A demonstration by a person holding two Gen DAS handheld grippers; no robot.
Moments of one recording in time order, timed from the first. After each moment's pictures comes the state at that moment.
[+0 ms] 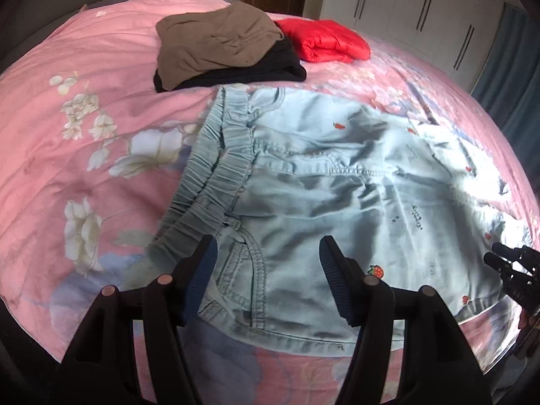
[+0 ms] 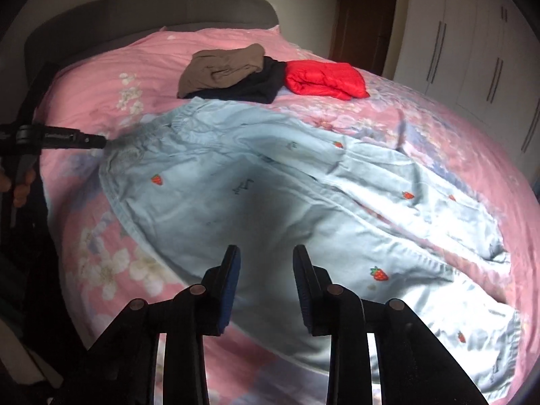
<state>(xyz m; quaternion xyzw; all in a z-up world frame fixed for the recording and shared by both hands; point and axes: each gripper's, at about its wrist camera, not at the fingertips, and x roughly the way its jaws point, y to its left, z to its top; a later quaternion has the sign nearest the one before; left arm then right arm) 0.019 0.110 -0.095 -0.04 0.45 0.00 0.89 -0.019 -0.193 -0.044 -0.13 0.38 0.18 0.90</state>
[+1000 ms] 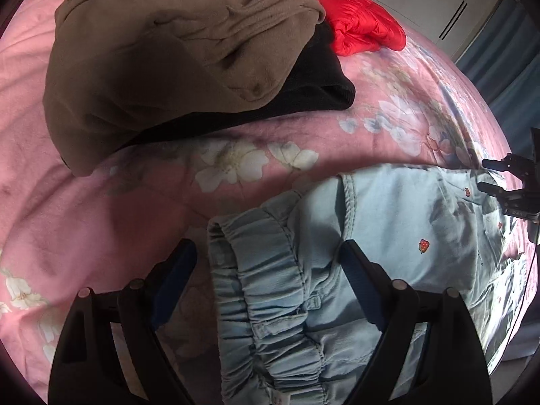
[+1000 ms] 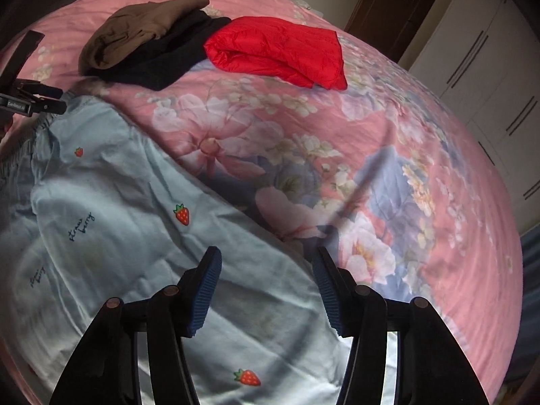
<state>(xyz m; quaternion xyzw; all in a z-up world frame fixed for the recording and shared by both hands) 0.241 0.183 -0.112 -0.07 0.53 -0.10 0.84 0.247 -0.203 -0.031 -0.29 0.43 0.22 0.83</state>
